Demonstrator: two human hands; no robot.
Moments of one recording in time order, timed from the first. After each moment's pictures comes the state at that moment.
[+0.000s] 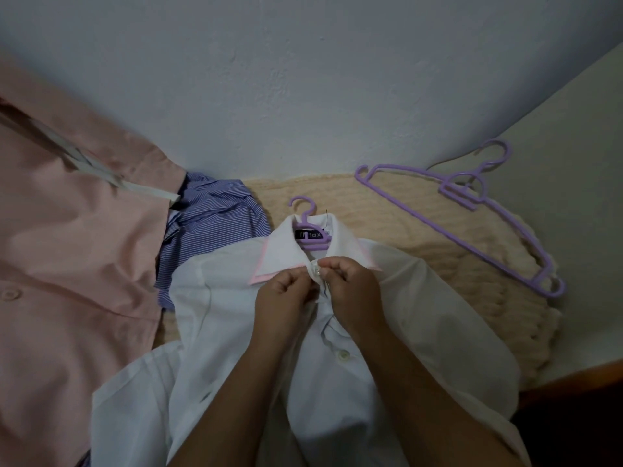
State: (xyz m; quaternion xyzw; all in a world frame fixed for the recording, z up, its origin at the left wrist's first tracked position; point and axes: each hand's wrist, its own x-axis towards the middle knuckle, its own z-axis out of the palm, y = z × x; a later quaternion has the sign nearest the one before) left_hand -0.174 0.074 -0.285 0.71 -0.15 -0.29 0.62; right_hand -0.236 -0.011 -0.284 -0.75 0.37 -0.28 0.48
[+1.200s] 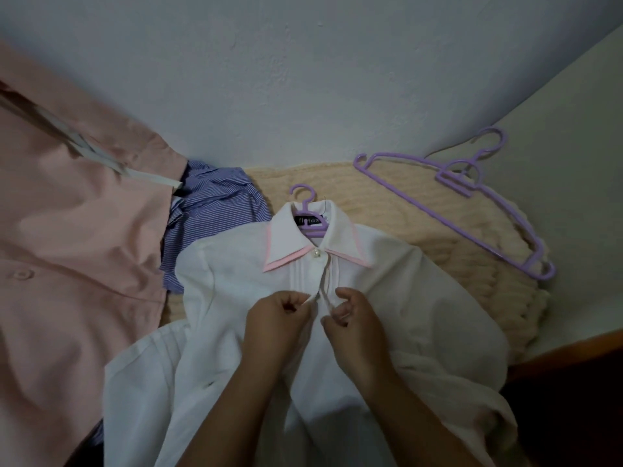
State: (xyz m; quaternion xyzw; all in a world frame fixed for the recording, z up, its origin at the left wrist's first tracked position) left_hand -0.191 0.115 -0.296 0.86 -0.23 -0.21 0.41; right_hand -0.288 0.041 -0.309 -0.70 0.45 -0.18 0.53
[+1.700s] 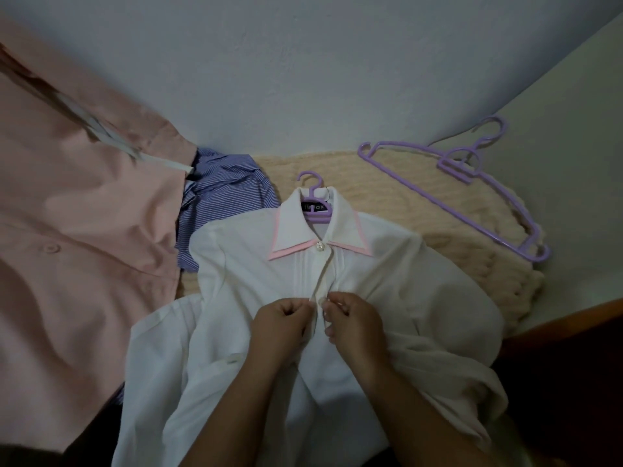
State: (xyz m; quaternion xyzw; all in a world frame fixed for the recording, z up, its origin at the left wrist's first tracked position) left_hand -0.214 0.147 -0.300 0.80 -0.16 -0.32 0.49; right_hand -0.295 0.065 -0.312 -0.67 0.47 -0.15 0.56
